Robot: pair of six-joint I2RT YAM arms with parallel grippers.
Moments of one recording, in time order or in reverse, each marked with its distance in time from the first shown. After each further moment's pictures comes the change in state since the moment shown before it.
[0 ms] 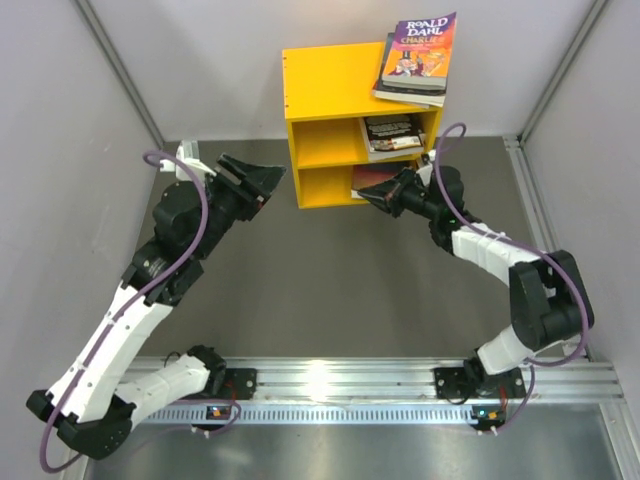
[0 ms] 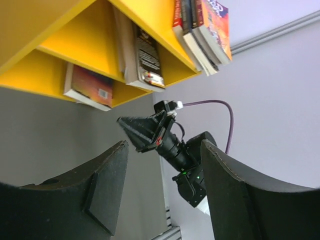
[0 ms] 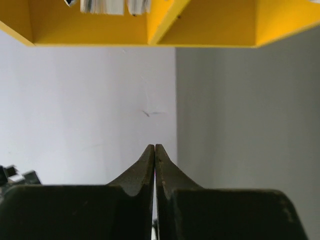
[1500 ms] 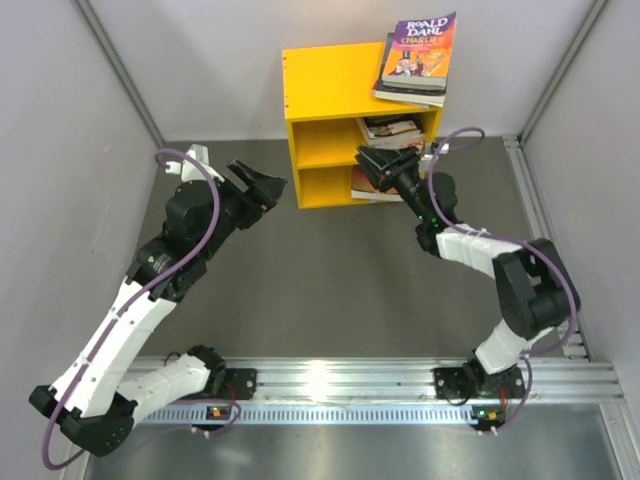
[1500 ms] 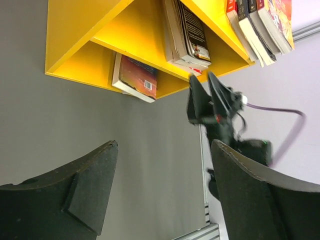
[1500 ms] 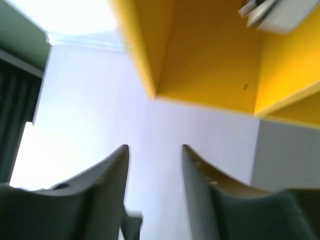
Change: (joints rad) left arm 0.010 0.009 -0.011 -0.146 -0.060 0.094; right arm 0.100 0.145 0.024 0.576 0.387 0.293
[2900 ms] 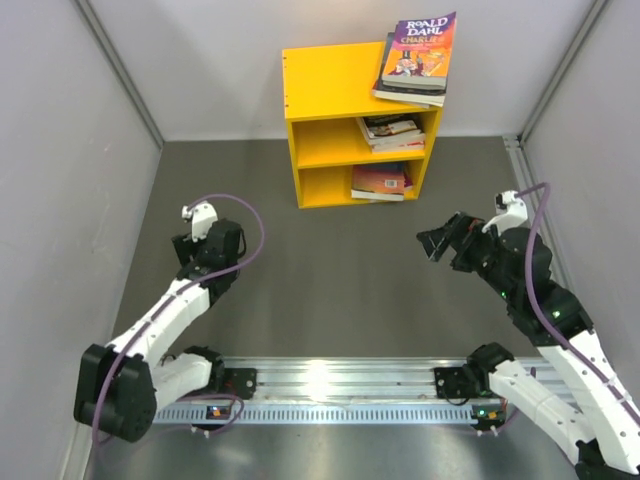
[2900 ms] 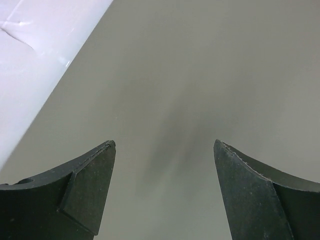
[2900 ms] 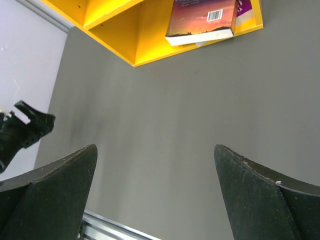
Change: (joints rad) left arm 0.222 0.091 -0.615 0.228 -0.644 0.584; right arm 0.054 -1.061 -0.037 -1.585 0.275 -0.964
